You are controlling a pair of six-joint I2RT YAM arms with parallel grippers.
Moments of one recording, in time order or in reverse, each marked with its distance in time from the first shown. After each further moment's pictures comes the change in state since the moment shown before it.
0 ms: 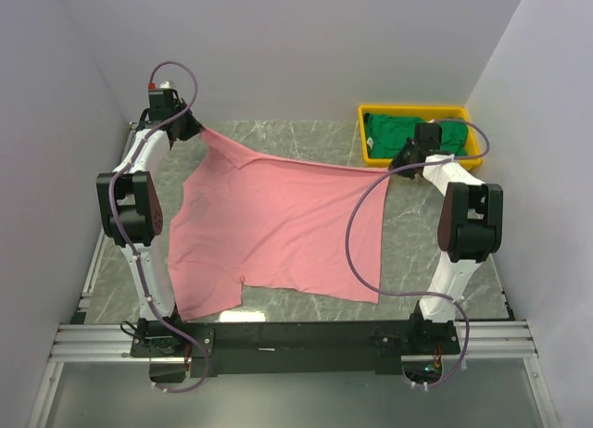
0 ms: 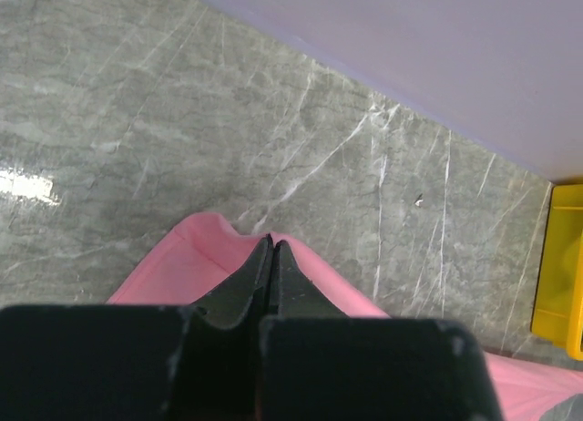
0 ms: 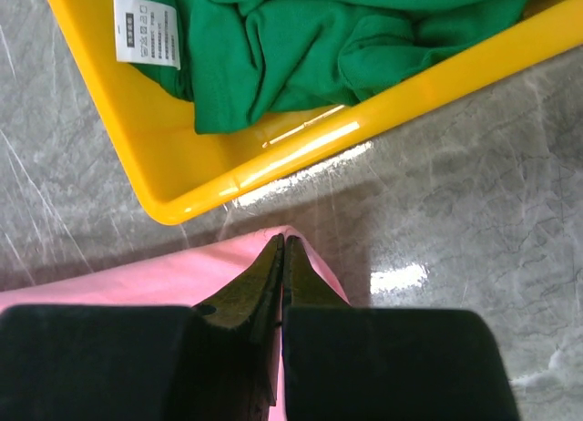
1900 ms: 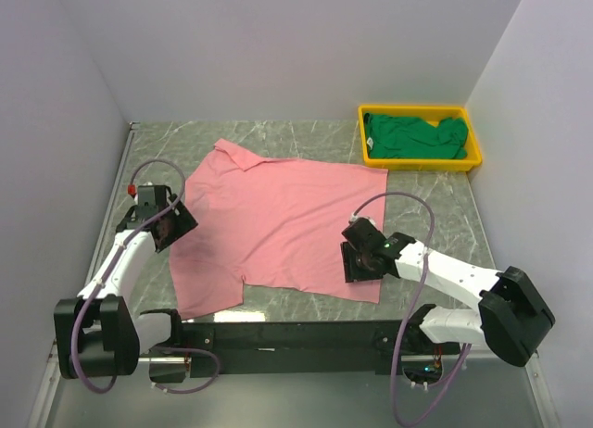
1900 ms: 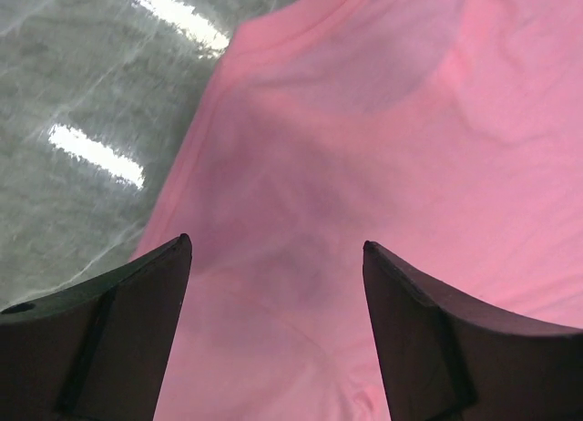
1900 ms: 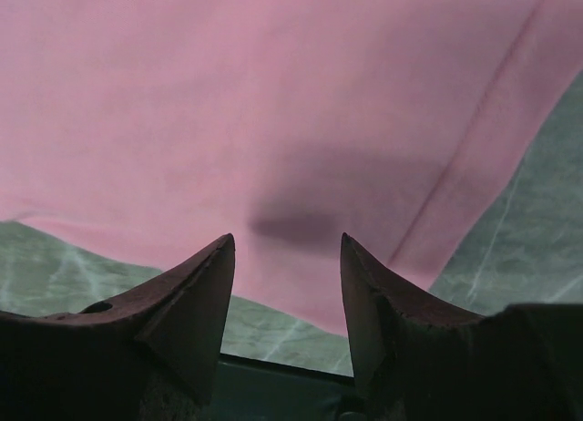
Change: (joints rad) left arm 0.000 -0.951 -1.094 -0.216 -0.280 -0.053; right arm 0.778 -0.711 -0.731 -0.350 0.199 0.000
